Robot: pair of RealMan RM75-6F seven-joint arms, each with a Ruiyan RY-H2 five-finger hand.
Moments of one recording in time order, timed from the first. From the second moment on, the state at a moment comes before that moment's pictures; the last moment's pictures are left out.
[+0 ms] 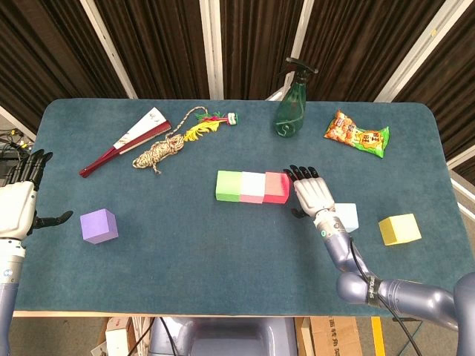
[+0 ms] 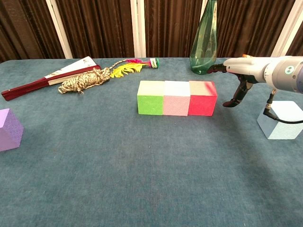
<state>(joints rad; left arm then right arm) -0.36 -0.95 -0.23 -2.06 1.01 1.37 0.28 0.91 -1.44 0.17 -1.52 -0.63 0.90 -0.51</state>
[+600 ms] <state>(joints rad) -0.37 -0.96 -0.23 -2.04 0.99 1.36 0.28 1.00 -1.46 0.19 -1.41 -0.49 0.74 -0.51</state>
